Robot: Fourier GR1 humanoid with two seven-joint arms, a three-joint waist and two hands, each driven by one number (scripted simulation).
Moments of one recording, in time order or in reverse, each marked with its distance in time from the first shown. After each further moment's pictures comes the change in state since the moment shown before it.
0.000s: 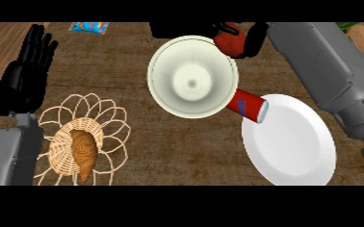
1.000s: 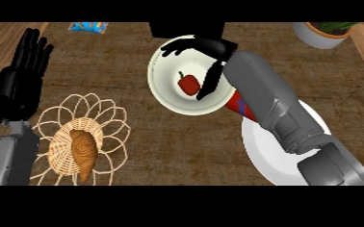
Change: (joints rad) left arm 0.050 0.000 0.002 -0.073 0.004 -0.007 0.020; right arm 0.037 0.287 -0.139 0.356 -0.045 -0.098 0.000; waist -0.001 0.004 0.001
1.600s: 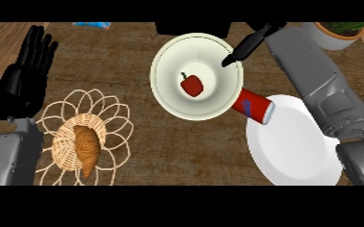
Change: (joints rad) left arm -0.020 -0.013 -0.014 0.006 -0.007 -0.001 -0.016; right arm -0.077 -0.182 -0.248 0.110 -0.201 0.039 0.050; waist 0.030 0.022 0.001
